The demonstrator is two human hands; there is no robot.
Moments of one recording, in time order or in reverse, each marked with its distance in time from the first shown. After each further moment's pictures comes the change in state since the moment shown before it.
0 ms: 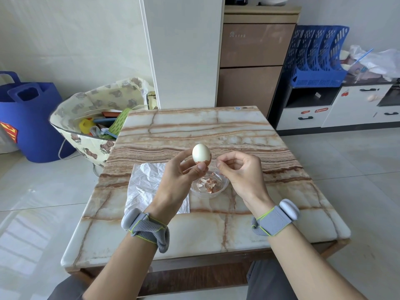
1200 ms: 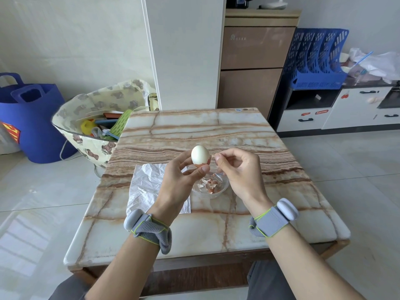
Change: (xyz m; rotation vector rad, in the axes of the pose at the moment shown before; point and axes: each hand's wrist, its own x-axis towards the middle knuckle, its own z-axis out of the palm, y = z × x) left_hand -0.011 0.012 0.005 0.086 0.054 0.045; right_hand -0.004 -0.013 0.005 -0.057 0.009 -0.101
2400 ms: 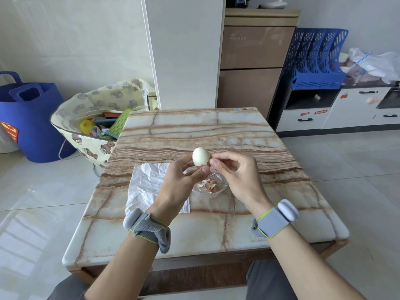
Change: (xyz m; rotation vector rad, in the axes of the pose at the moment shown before) left_hand 0.001 -0.003 0.001 0.011 -0.042 -0.076; right_hand -0.001 0.005 -0.004 0.030 -0.146 -0.037
